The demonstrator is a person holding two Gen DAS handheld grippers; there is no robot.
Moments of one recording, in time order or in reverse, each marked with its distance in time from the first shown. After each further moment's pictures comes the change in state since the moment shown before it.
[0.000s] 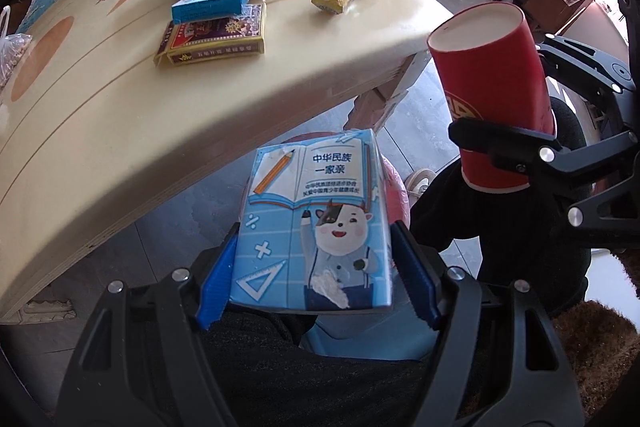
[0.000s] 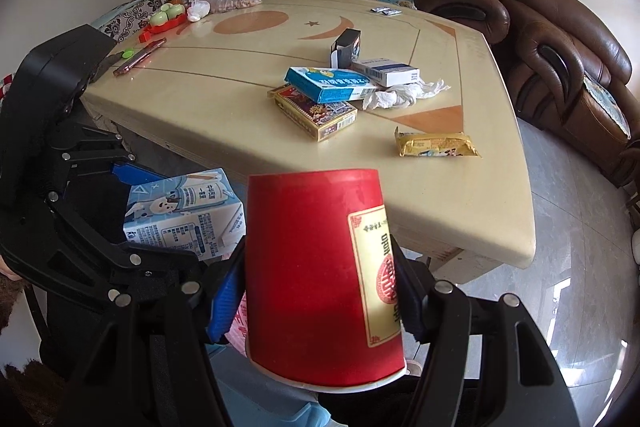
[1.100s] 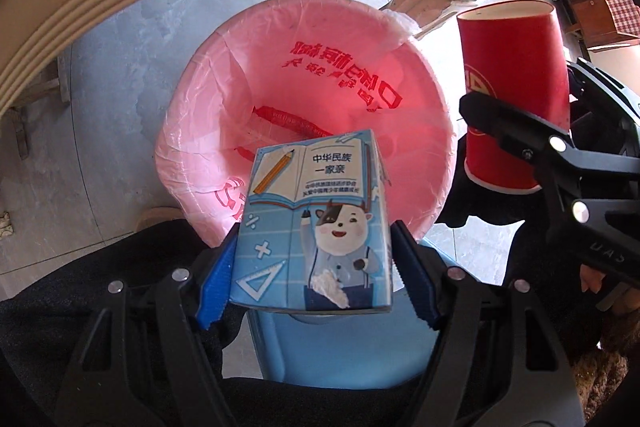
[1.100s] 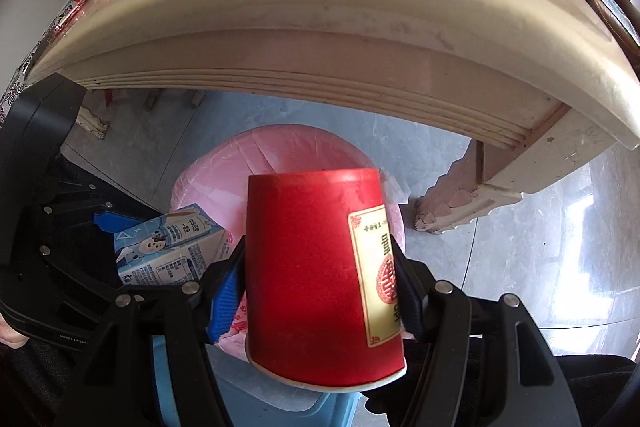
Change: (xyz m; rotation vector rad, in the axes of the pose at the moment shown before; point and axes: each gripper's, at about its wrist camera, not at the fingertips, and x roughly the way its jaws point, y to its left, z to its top) left arm 0.170 0.024 -0.035 -0.240 0.331 -0.106; right arm 0.160 -0.031 -0.071 0.172 0.265 0.026
